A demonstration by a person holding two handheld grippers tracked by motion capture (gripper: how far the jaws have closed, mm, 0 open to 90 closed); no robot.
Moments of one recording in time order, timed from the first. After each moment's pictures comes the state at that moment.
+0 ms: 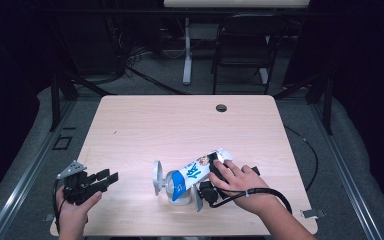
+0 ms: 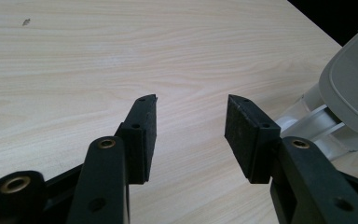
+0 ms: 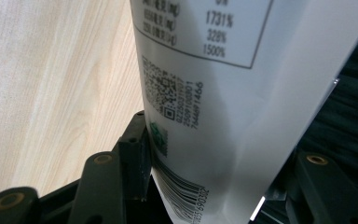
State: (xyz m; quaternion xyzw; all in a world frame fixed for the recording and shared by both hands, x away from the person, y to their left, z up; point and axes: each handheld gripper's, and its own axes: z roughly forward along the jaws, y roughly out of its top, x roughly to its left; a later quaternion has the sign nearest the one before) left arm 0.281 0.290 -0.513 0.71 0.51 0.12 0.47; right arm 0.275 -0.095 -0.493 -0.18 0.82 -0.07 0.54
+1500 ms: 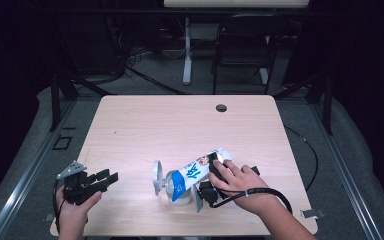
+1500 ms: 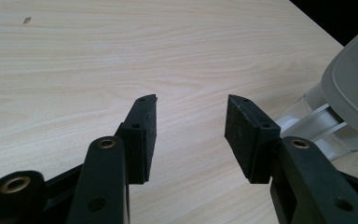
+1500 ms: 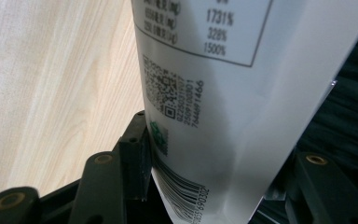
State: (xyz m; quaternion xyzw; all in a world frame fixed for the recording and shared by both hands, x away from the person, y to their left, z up) left arm 0.281 0.290 -0.514 0.71 0.51 0.12 0.47; right arm 0.274 -0.094 -0.492 -0.19 0.82 -0.08 0.54
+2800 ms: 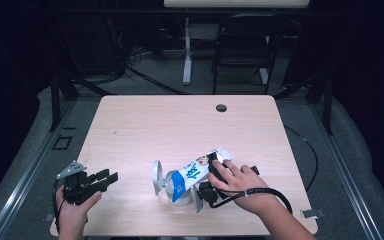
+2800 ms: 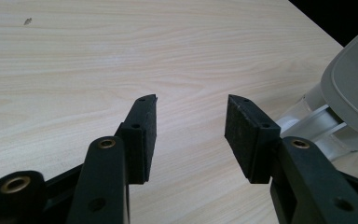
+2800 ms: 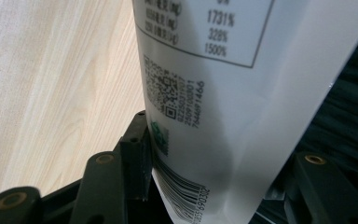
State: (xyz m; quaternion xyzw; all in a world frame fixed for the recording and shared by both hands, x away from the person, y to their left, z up) left arm 0.281 0.290 -0.513 0.71 0.51 0.12 0.47; right arm 0.273 -0.093 -0.491 -0.19 0.81 -0.09 0.54
